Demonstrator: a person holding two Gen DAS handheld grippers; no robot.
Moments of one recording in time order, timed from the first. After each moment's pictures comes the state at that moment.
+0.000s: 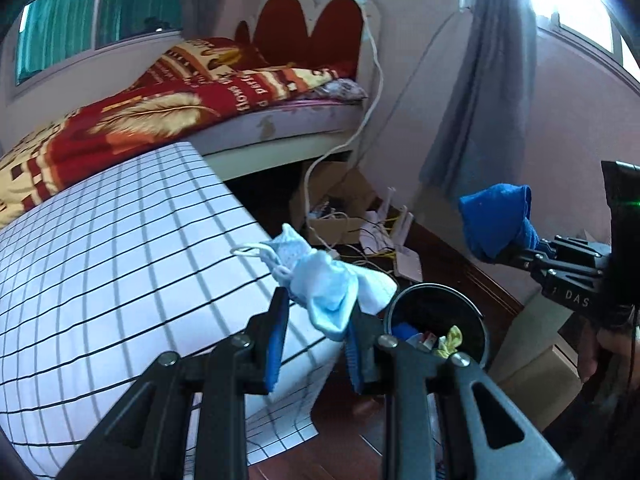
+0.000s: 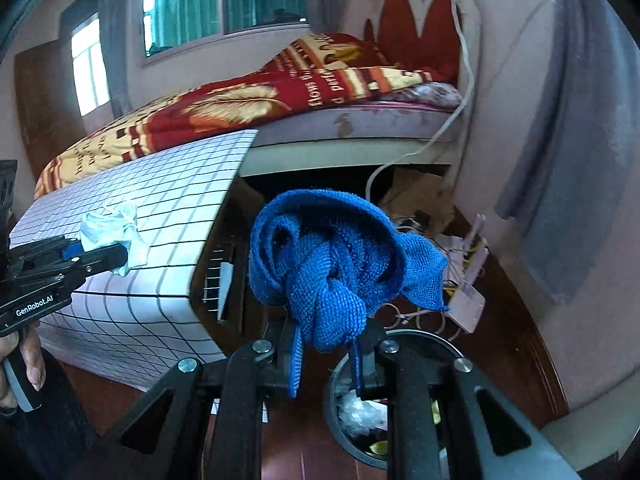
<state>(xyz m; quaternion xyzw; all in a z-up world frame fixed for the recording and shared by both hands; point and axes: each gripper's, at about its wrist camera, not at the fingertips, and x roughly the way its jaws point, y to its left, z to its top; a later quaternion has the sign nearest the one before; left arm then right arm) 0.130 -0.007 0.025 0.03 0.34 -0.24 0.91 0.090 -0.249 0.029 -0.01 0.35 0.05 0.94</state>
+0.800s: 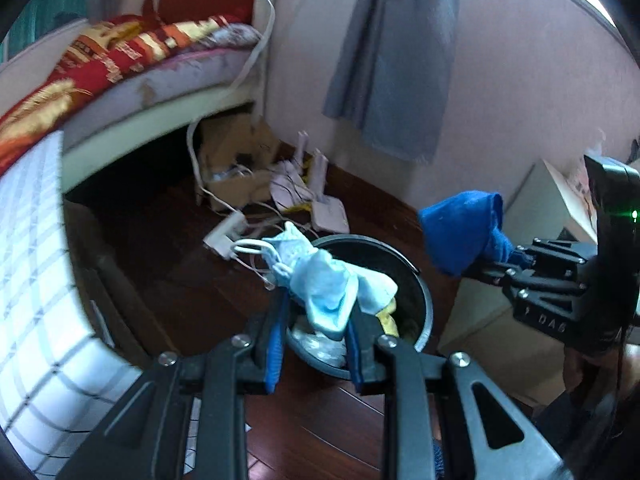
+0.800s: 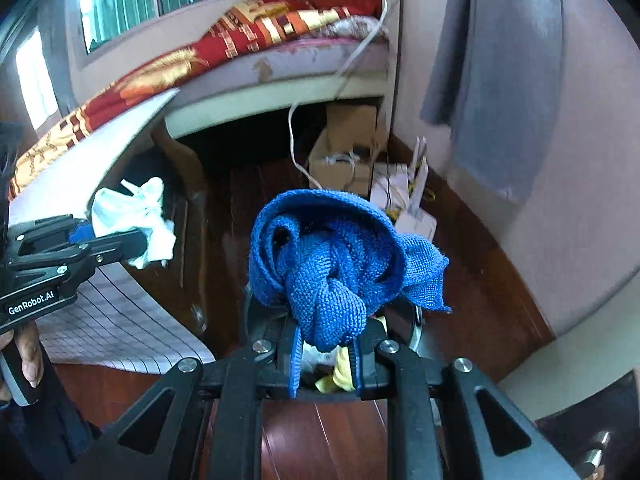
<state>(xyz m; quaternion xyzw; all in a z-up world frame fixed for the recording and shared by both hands) 0.114 -0.148 -0.035 0.09 0.40 -0.36 0.84 0.043 -0.350 -0.050 0.03 0.43 -0.03 0.90</state>
